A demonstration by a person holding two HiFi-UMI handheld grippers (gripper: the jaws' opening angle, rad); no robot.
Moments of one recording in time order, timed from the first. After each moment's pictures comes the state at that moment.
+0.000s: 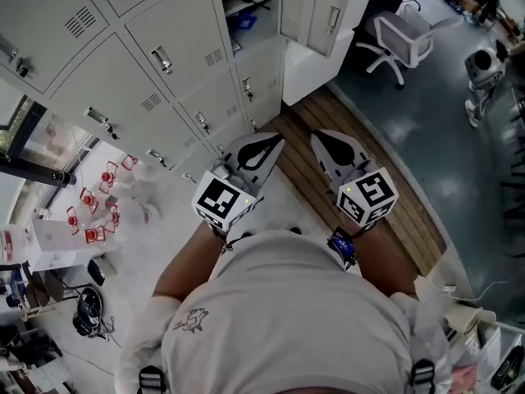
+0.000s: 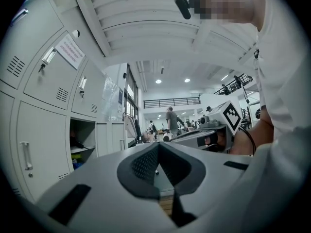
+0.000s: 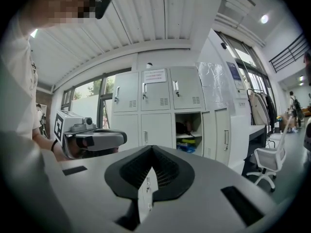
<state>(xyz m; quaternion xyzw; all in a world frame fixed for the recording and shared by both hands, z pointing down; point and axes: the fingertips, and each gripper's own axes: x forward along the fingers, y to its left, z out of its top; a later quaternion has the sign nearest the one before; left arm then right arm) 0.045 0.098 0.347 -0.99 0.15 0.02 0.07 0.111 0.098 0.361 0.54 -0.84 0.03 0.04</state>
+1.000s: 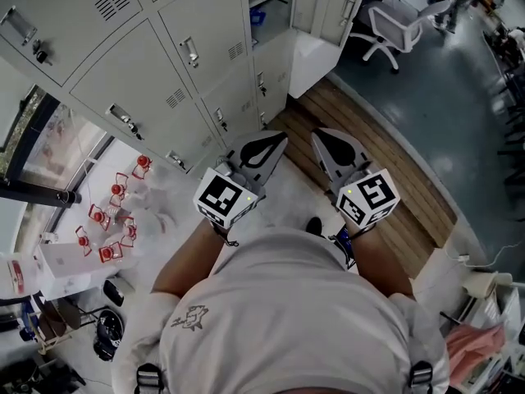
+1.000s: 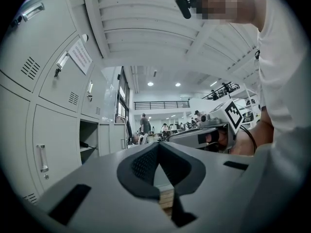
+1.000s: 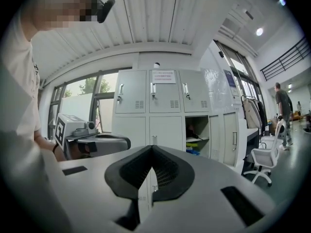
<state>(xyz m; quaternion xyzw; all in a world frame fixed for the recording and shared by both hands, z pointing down) -0.105 0.086 0.349 -0.99 0.08 0.03 0.07 -0.049 0.095 0.353 0.59 -0.81 0.01 0.03</state>
